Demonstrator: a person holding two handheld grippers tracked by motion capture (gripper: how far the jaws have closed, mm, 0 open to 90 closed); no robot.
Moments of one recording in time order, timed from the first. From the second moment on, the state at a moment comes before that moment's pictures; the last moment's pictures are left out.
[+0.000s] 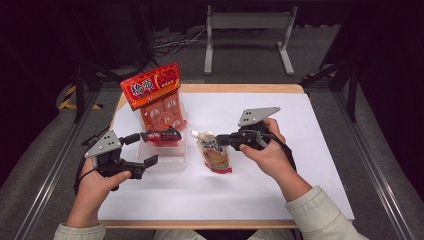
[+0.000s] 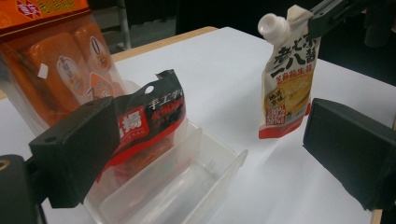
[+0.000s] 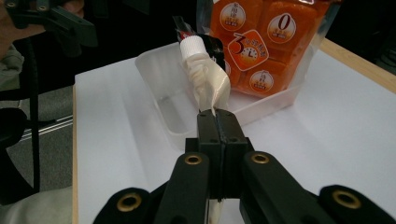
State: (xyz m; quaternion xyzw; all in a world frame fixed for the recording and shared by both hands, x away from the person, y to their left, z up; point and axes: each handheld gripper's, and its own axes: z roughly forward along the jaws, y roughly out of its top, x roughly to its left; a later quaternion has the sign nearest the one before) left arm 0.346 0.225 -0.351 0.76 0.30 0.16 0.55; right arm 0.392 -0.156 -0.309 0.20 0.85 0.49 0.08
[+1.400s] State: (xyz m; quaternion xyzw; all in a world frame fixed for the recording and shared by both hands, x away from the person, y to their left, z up) left arm 0.345 0.180 -0.358 0.76 0.19 0.09 0.62; right arm 0.368 -0.119 -0.290 0.10 0.82 0.56 0.05
